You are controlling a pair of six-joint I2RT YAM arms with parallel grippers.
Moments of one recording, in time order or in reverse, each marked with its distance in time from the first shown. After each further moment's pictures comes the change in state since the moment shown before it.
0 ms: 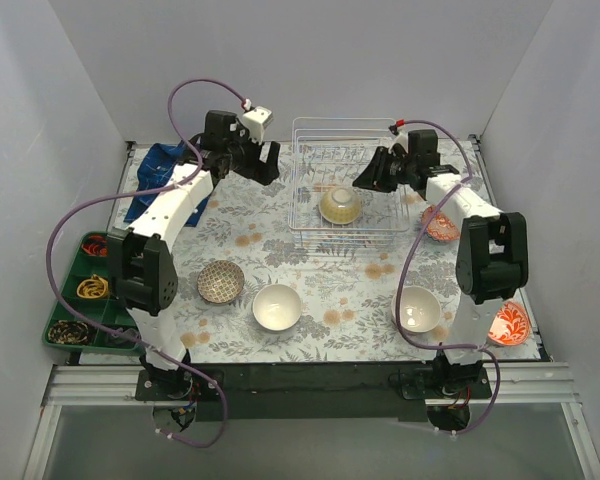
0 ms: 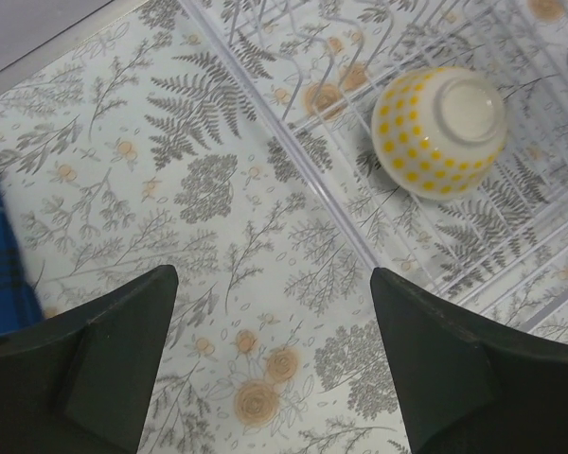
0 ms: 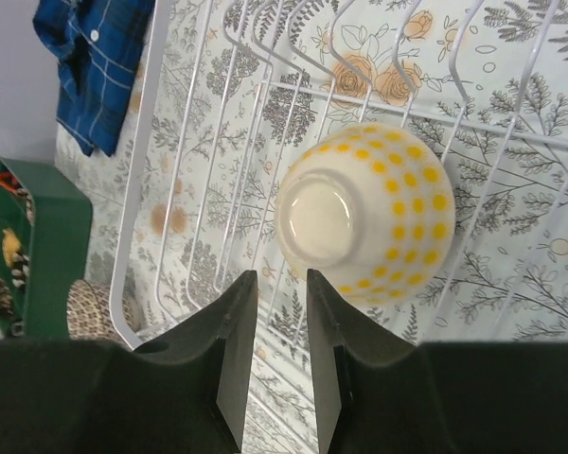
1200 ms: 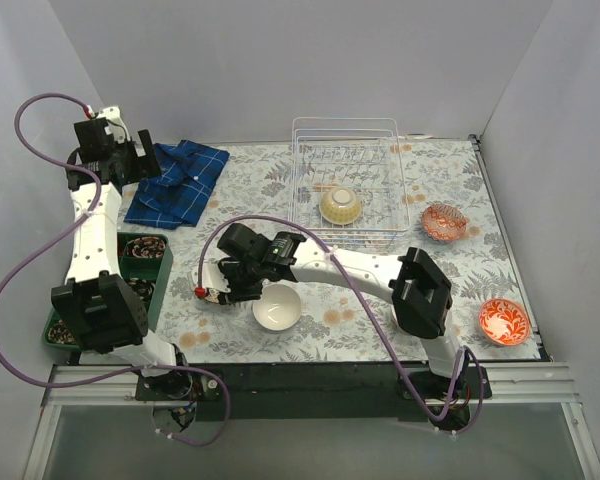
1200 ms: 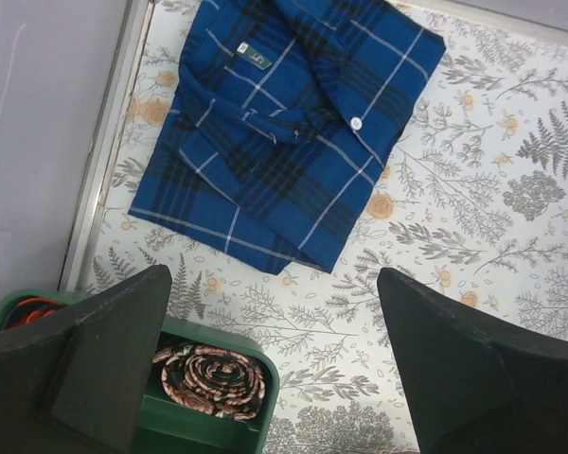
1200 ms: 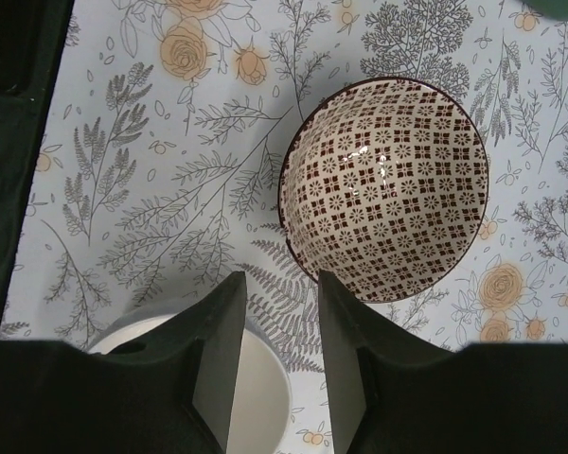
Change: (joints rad) left arm 0.544 -0.281 -0.124 -0.179 -0.279 -0.187; right arm 1.019 0.100 0.286 -0.446 0.283 -1.157
